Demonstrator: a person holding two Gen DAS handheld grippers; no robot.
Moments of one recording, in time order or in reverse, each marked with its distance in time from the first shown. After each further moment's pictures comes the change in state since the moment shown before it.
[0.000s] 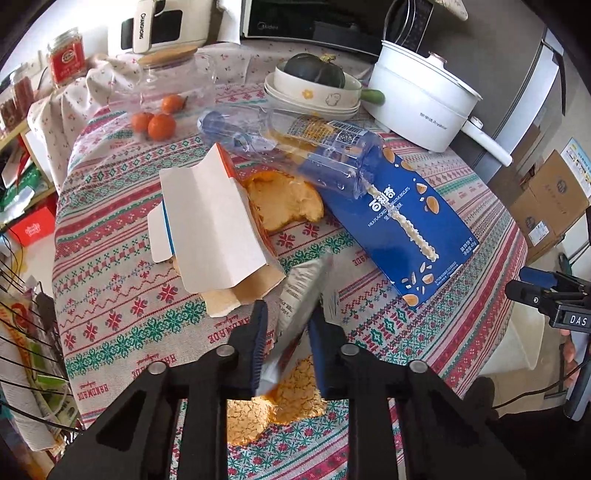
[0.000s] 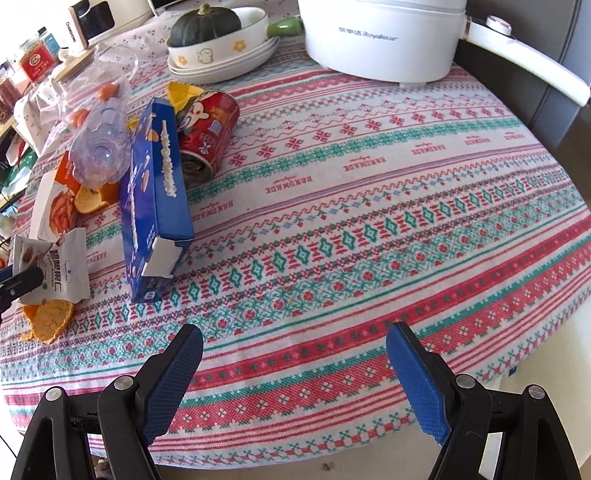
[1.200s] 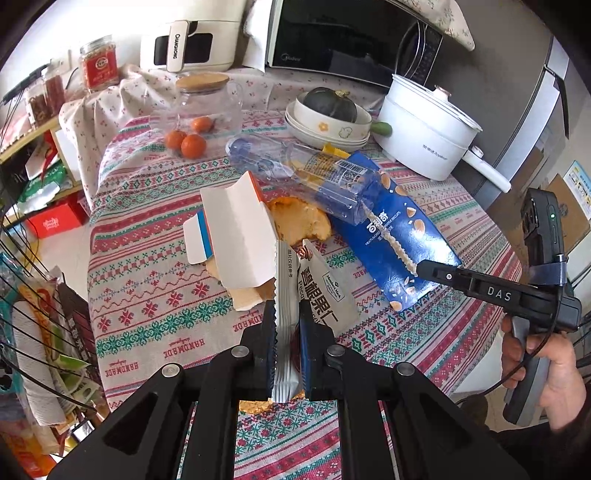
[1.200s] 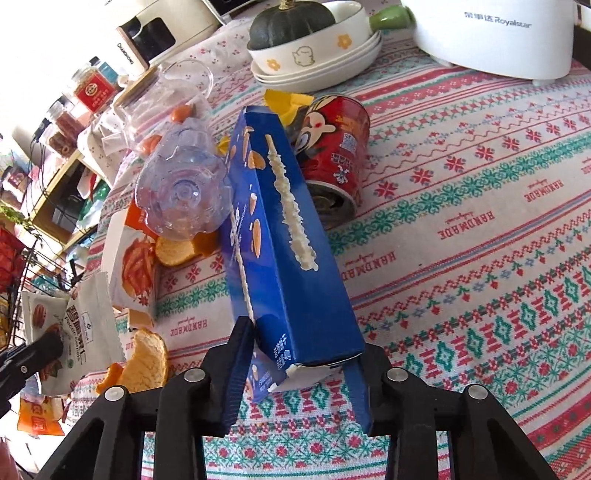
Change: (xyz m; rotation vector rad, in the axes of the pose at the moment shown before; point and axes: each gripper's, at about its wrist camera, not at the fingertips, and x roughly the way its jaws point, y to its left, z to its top) left arm -0.048 0.006 -0.009 -0.051 -0.077 0.035; right arm 0.059 0.058 0.034 0.048 -0.062 0.336
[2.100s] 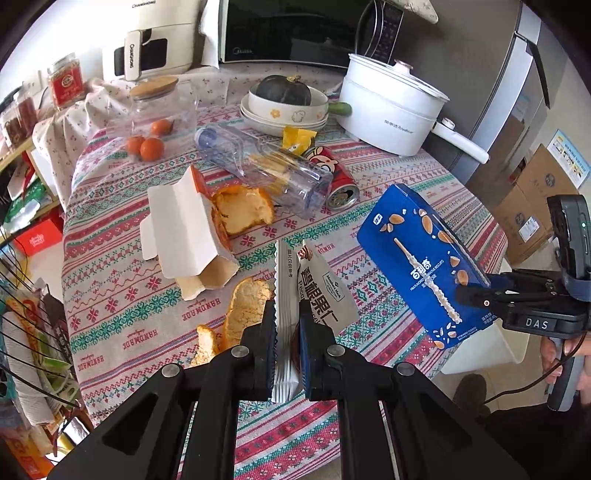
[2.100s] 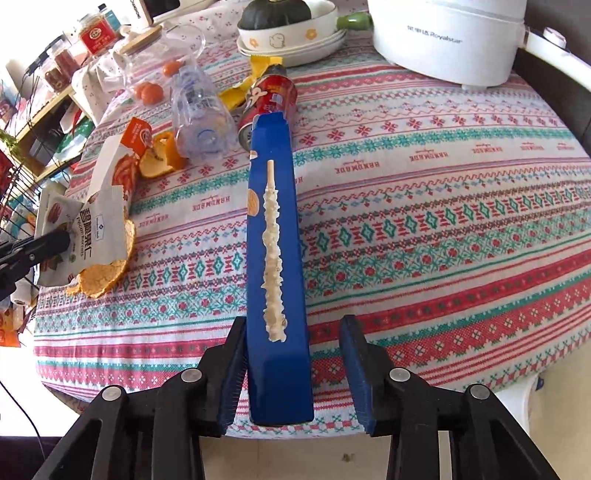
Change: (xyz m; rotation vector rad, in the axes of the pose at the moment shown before) left arm 0.002 -0.052 -0.011 0.096 0.030 -0.034; right arm -0.076 -0.021 -0.040 -0.147 0.111 -0.174
